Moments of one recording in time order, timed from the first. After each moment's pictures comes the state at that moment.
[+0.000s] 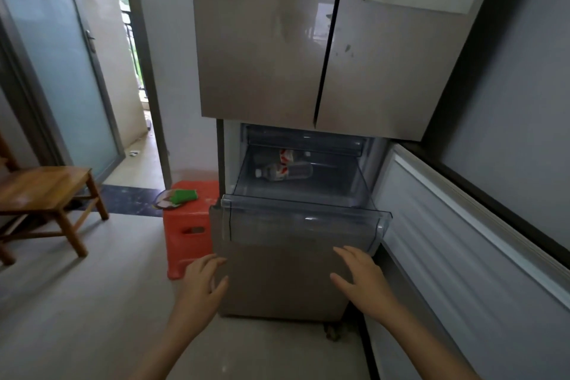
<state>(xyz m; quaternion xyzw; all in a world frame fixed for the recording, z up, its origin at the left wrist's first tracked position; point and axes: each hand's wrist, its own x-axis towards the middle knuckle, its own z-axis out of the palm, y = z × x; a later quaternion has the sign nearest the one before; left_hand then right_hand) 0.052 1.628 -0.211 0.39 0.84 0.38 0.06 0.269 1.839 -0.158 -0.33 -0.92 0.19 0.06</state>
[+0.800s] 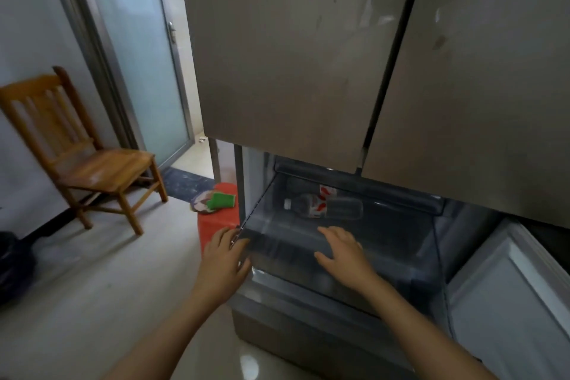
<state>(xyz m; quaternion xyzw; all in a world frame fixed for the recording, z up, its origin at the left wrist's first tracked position) -0.064 1.826 -0.191 0.34 0.93 0.16 -0.04 0.041 2.051 -0.174 -0.16 -0.97 0.18 0.01</state>
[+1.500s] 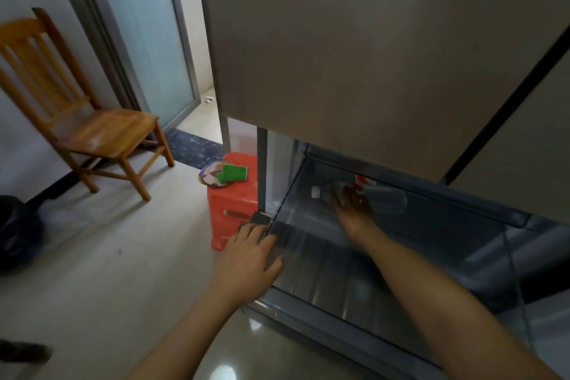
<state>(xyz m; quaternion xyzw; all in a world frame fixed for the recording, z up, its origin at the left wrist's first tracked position) -0.128 1.837 -0.211 0.40 0.91 0.12 0.00 -0.127 2.113 -0.266 -0.13 -0.99 -0.06 -0.10</state>
